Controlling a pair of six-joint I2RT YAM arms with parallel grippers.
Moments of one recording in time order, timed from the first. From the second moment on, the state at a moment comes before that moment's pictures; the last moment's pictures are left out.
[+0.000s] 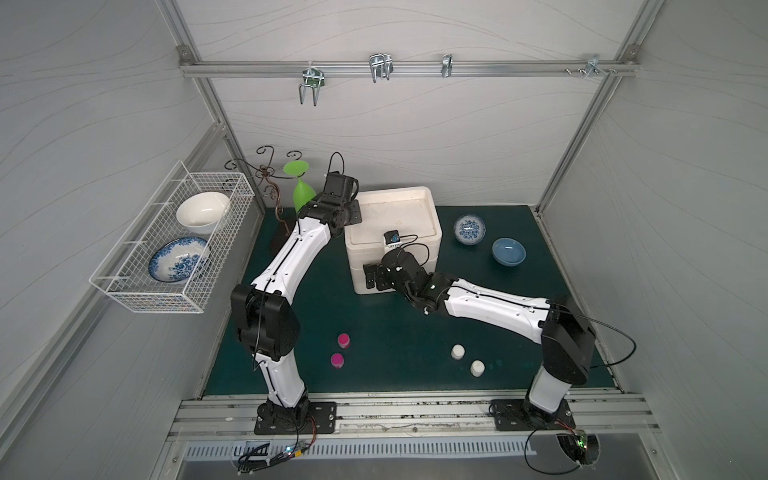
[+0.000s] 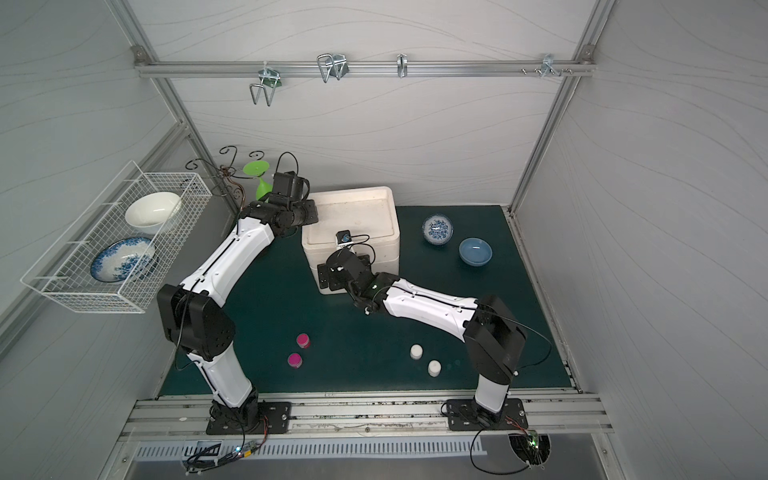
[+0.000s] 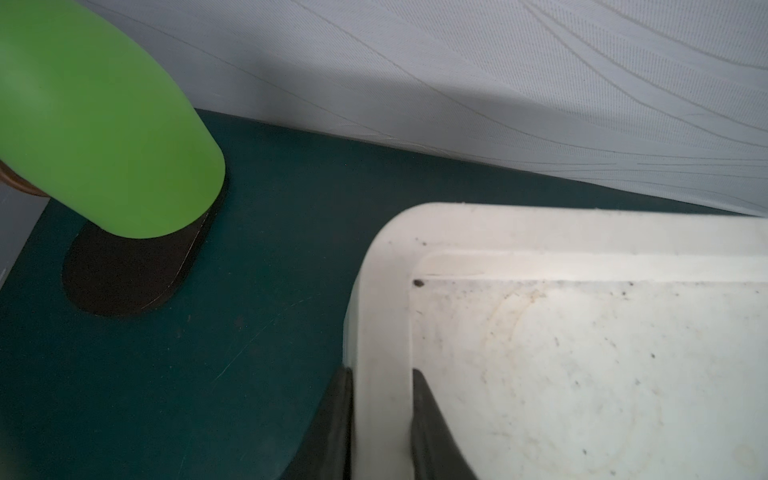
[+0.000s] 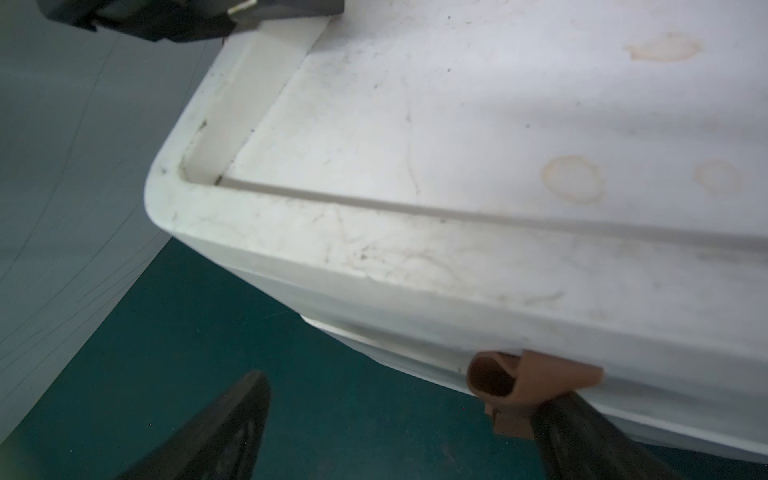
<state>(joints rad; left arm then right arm) -0.29 1.80 1.79 -0.74 -0.18 -0.39 1.05 1.75 1.35 -0.14 0.37 0.45</state>
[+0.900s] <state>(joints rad) -0.26 1.80 1.78 -0.74 -0.10 -0.40 0.89 1.48 0.80 0.20 0.09 0.59</state>
